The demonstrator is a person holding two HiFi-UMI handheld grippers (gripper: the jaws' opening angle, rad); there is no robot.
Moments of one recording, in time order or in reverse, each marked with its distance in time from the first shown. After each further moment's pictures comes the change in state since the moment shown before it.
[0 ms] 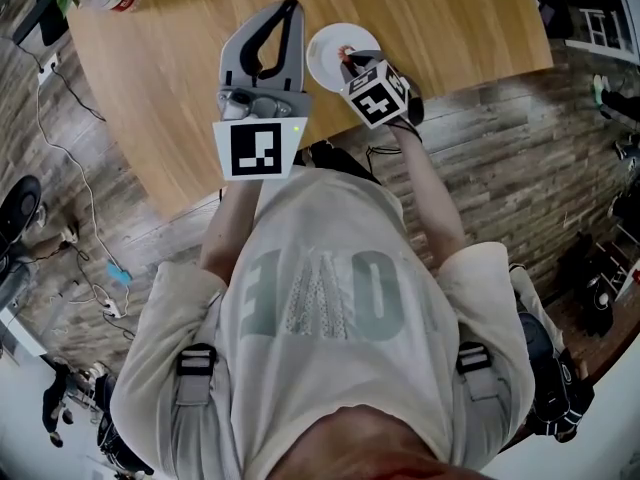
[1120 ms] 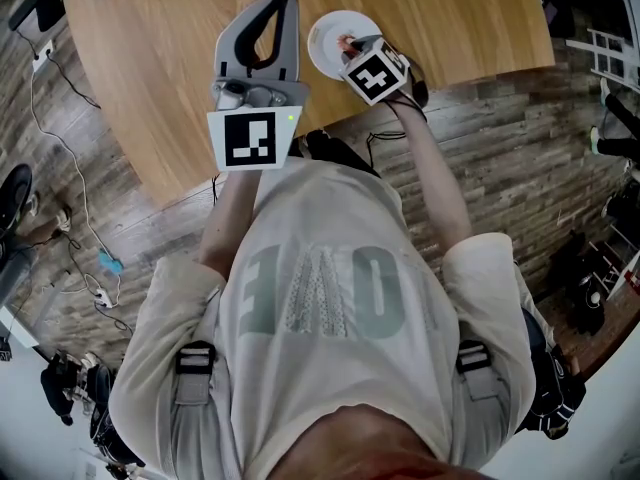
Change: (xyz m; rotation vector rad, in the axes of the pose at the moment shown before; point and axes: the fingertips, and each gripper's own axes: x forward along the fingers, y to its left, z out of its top) left arm -0.014 0.010 -0.009 -0.046 0.015 0.045; right arm 0.009 0.003 -0.008 -0.034 0.139 0.059
